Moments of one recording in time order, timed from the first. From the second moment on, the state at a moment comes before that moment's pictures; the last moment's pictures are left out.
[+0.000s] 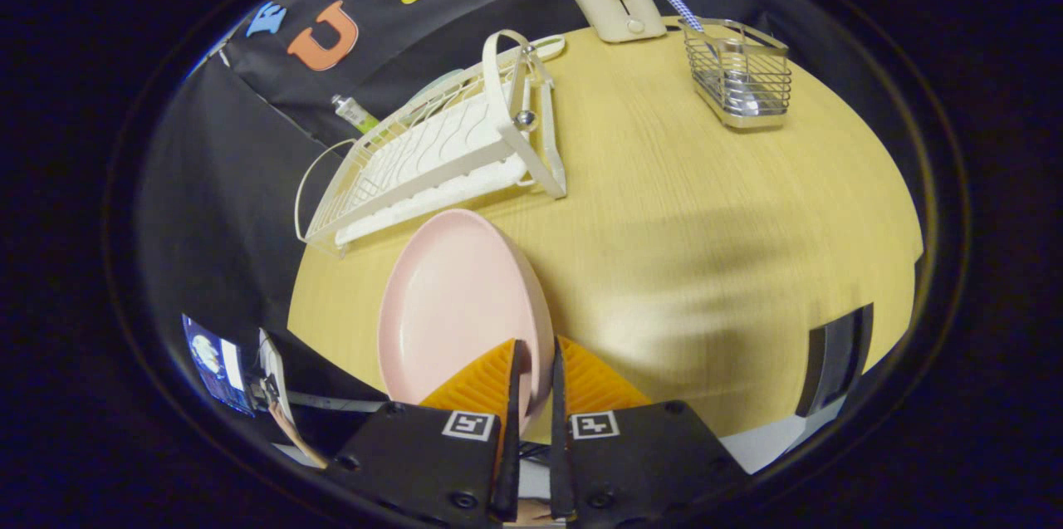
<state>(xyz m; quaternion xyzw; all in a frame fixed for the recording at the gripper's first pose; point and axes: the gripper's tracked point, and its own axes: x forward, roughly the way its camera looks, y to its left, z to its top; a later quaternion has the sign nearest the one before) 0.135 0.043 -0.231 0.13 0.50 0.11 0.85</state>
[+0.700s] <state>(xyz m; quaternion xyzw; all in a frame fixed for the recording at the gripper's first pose) 0.182 -0.040 -0.164 -0.03 0.29 0.03 0.96</state>
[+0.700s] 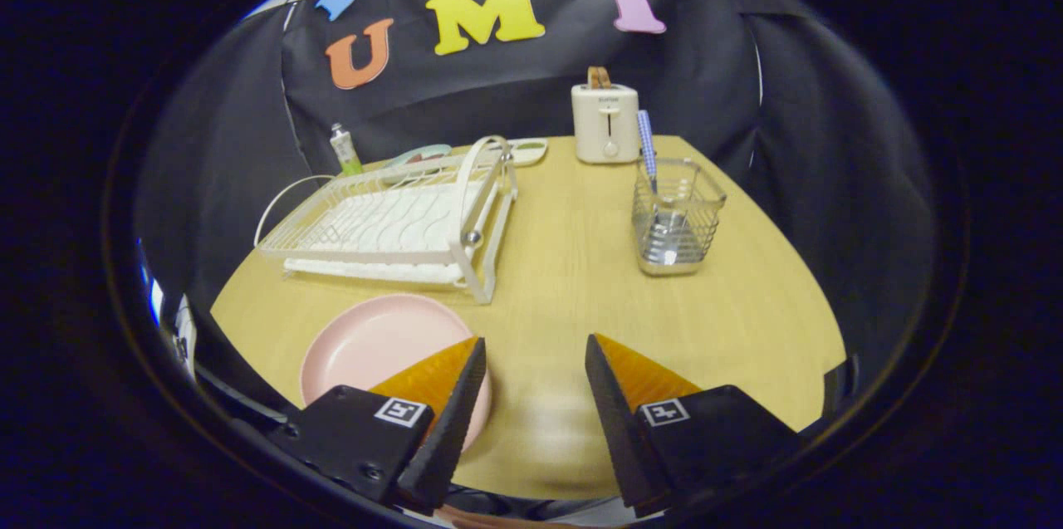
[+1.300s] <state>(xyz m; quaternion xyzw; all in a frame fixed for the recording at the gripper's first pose) 0.297 -0.116 -0.087 -0.08 0.23 -0.06 0.97</state>
